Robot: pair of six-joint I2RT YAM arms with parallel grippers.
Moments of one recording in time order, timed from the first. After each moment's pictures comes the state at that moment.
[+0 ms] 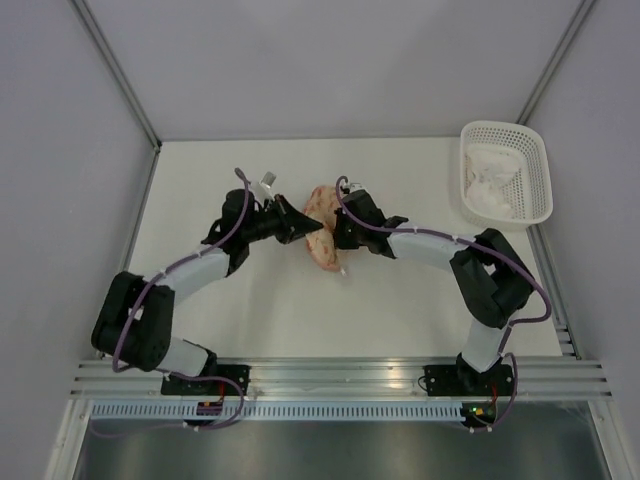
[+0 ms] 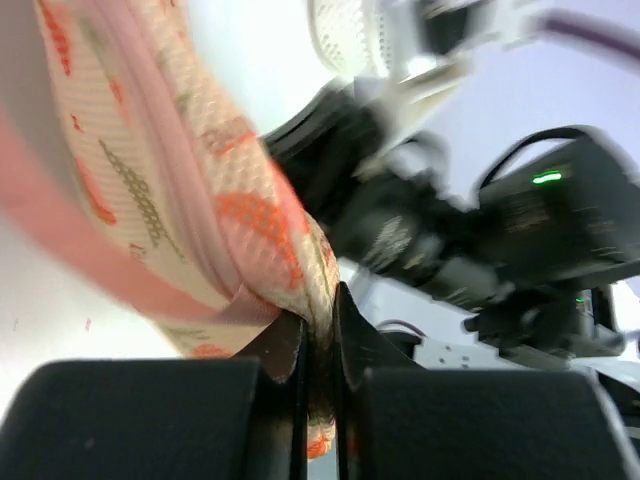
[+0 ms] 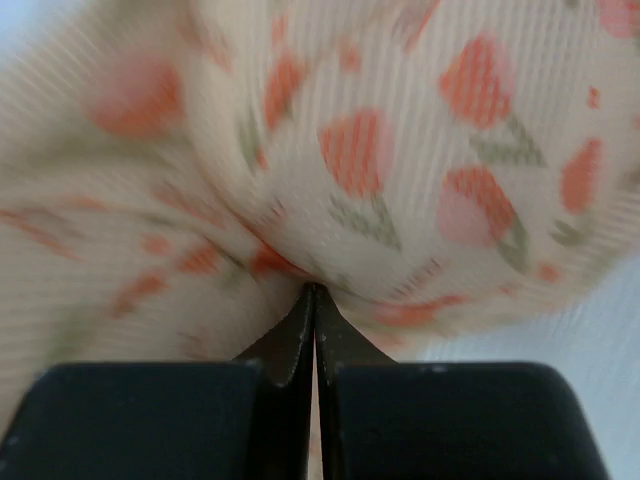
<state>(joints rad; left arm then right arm) -0.36 1.53 0.61 0.63 0.68 -1.19 0.69 1.84 1.12 -0.07 0.01 0.58</state>
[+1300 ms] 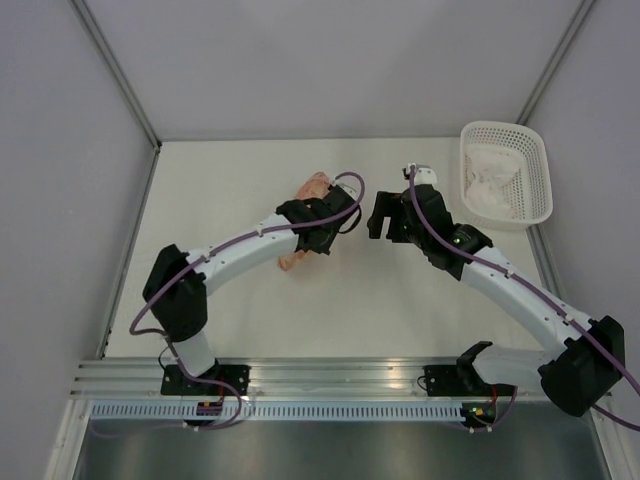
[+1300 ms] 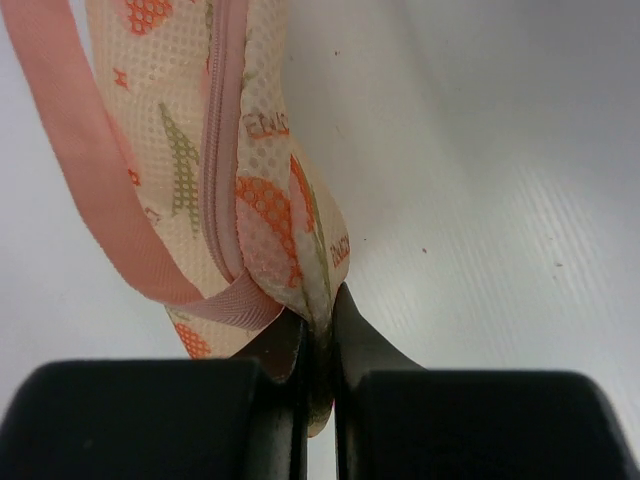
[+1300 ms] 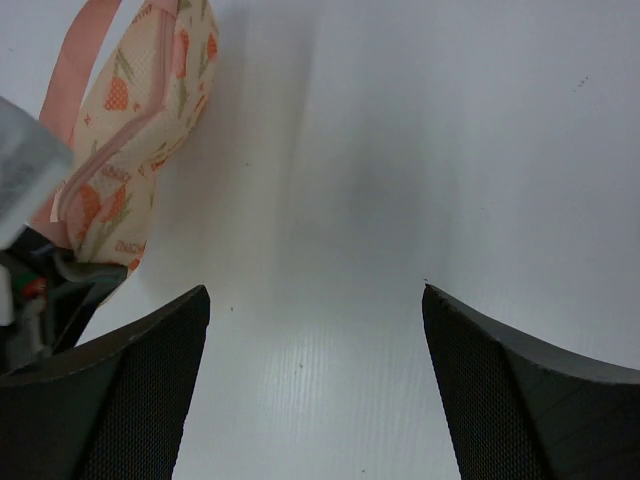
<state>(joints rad) -0.85 1.70 1.46 -0.81 -0.40 -0.27 0.59 1.21 1.01 -0.39 0.21 0.51</state>
